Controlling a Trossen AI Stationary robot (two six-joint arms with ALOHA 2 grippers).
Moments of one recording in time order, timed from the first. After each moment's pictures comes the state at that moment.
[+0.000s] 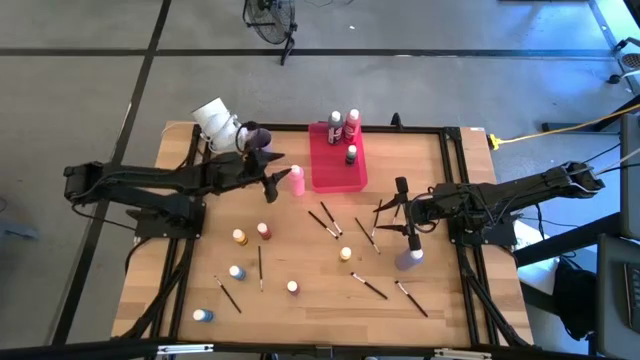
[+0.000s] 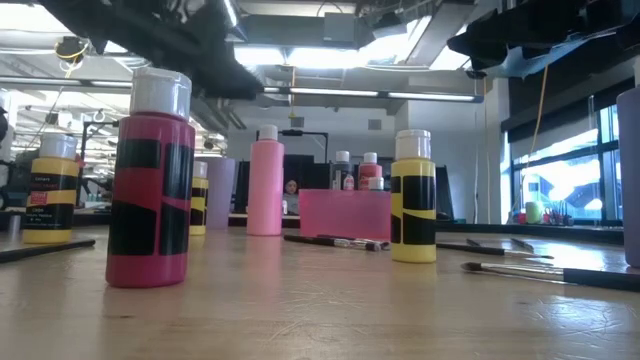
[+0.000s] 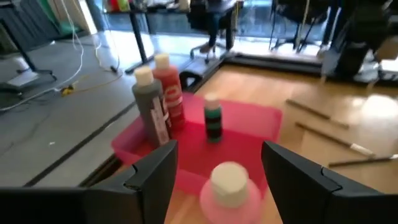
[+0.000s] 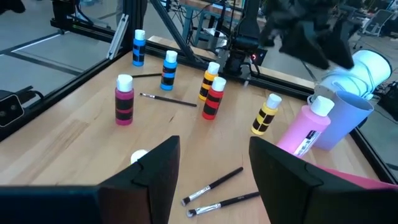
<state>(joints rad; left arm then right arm) 0.21 1.02 0.53 0.22 -0.32 -0.02 0.20 0.84 0.46 0.12 0.05 -0.20</state>
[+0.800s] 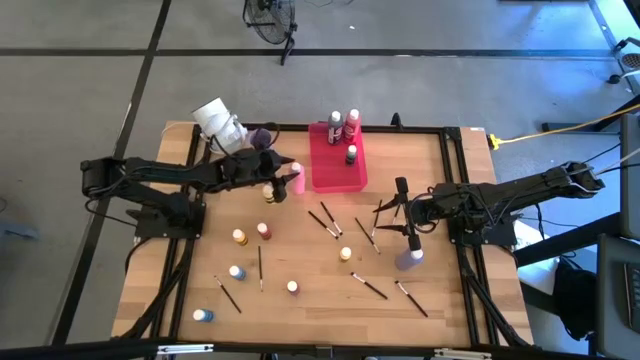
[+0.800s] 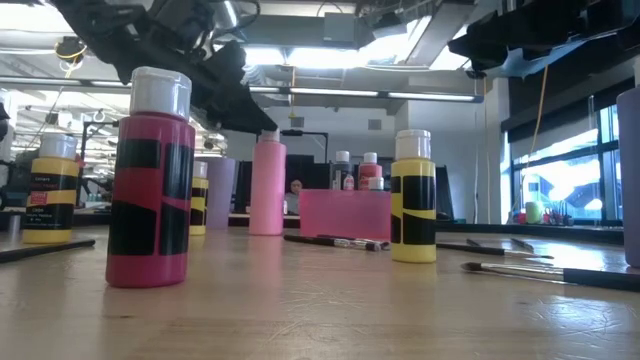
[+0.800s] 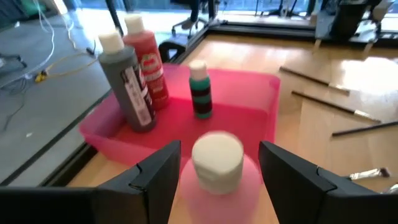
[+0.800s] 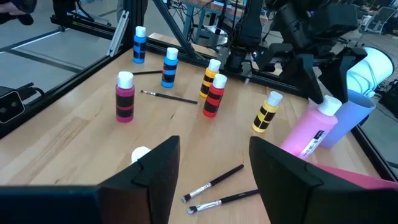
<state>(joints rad) 0.30 1.22 0.53 0.34 -0.15 0.02 0.20 0.84 0.46 0.10 0.05 -0.20</state>
